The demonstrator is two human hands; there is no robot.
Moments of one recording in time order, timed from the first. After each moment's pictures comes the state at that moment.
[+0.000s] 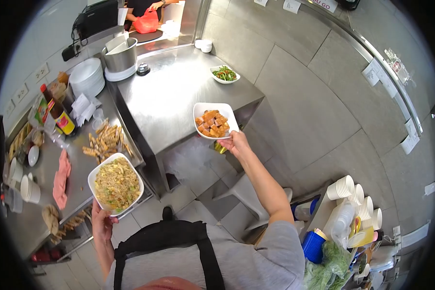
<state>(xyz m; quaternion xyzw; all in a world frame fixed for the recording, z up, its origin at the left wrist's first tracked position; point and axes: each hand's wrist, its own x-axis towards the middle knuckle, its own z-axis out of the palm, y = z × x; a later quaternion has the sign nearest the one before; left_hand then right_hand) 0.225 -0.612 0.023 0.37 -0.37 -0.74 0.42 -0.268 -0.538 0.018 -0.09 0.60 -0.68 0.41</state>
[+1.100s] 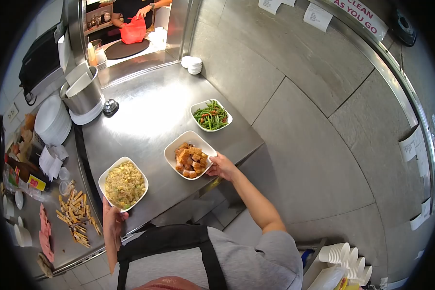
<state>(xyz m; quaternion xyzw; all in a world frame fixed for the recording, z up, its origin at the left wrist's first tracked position) -0.074 -0.757 -0.005 0.41 -0.34 -0.75 0.40 -0.491 -0.673 -0.021 -0.21 0.54 -0.54 0.60</state>
